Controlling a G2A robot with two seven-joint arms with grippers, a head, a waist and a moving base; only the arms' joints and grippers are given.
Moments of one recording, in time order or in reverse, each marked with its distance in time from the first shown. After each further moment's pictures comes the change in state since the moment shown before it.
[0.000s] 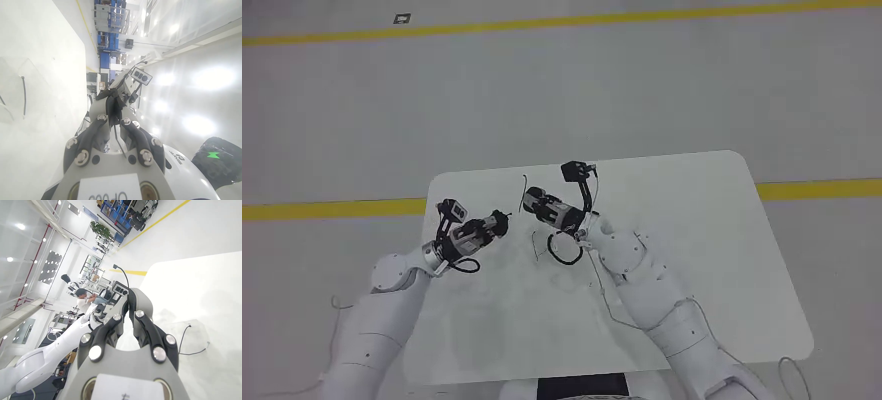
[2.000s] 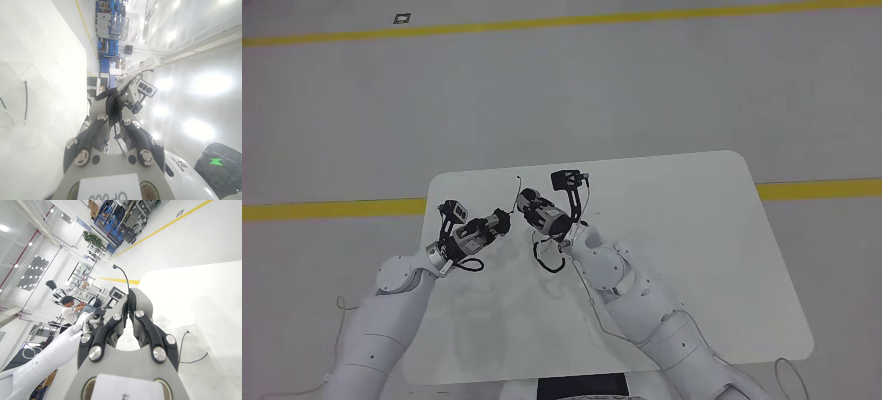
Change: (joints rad) left arm 0.008 -0.014 0.010 -0.002 0.003 0.000 0.060; right arm -0.022 0.014 -0.132 -0.028 -0.100 0.122 -0.230
